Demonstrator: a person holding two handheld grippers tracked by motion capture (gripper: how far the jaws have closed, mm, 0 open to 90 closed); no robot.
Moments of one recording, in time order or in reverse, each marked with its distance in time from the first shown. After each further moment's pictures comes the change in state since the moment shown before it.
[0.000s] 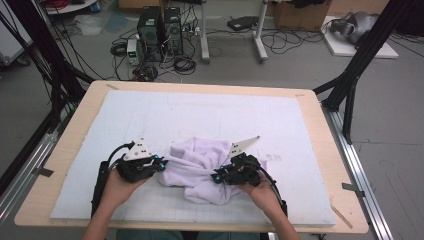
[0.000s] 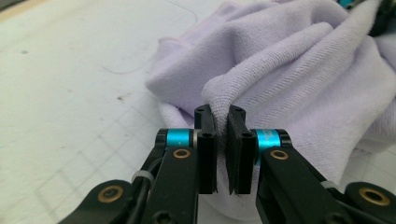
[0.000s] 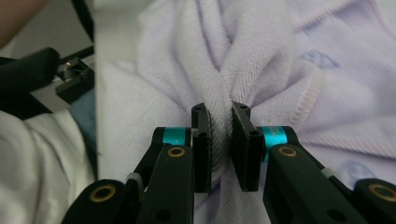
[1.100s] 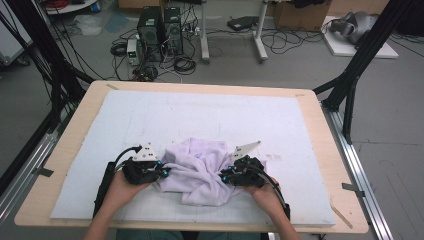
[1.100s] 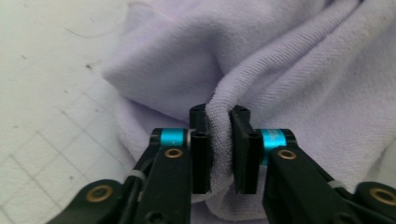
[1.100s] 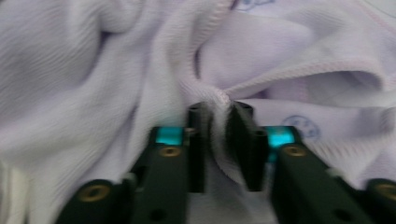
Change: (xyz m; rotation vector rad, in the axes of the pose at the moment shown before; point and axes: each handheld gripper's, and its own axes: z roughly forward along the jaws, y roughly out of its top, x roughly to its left) left arm -0.002 -0.015 0.023 0.111 -0.063 -0.002; right arm -0.014 -0.023 0.005 0.082 -0.151 -0.009
